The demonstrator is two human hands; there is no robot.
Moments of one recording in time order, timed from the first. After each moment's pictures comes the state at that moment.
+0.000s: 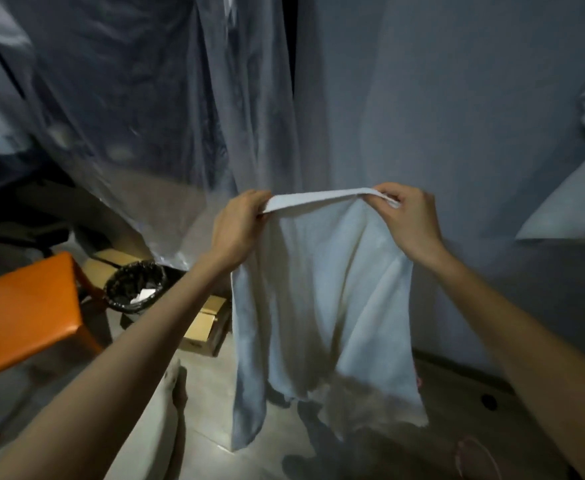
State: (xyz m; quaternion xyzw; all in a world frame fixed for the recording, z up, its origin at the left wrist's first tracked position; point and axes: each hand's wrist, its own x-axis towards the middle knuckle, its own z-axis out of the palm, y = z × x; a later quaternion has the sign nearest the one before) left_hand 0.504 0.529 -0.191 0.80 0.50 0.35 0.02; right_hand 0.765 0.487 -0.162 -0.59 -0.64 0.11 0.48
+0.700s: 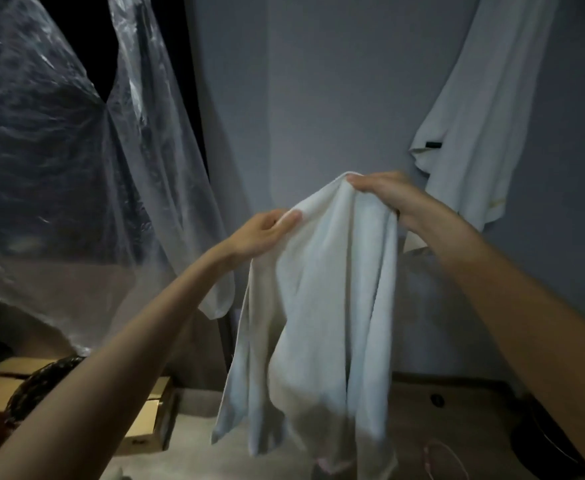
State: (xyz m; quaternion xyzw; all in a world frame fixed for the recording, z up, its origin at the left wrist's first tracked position) left_hand 0.614 0.490 -0.087 0.83 0.32 0.29 0.35; right_hand 0.828 0.415 -0.029 -0.65 -0.46 0.28 0.53
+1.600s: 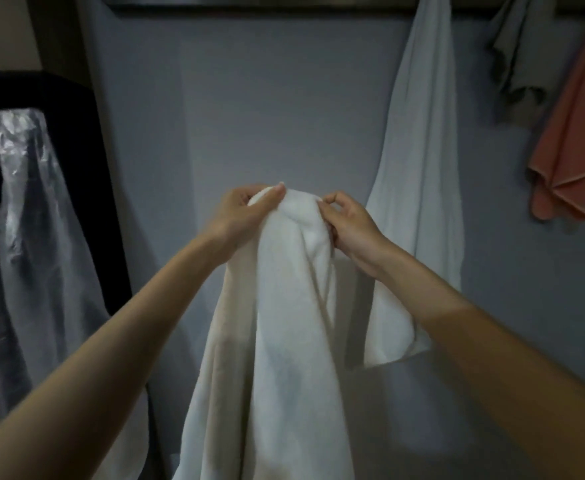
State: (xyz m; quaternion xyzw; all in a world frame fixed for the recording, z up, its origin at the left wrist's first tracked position) left_hand 0.811 0.575 0.066 0.75 0.20 0.51 0.37; right_hand 0.969 0.494 0.050 -0.50 -0.56 0.21 0.63
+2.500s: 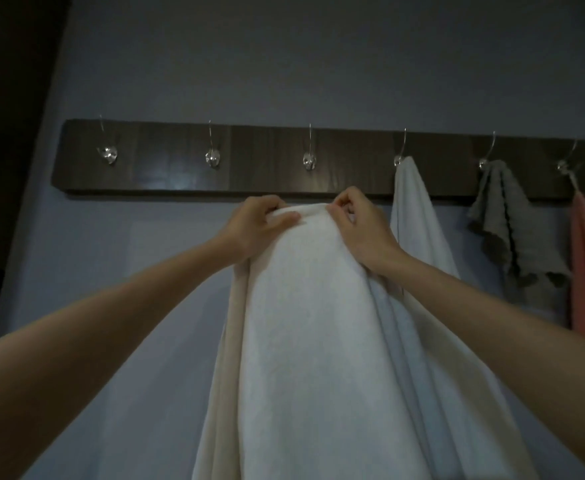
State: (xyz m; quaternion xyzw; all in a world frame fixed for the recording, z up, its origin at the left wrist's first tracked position) left_hand 0.951 0.730 0.329 0.83 0.09 0.55 -0.02; right_hand 1.112 0.629 0.311 -0.48 -0.60 -0.28 0.57
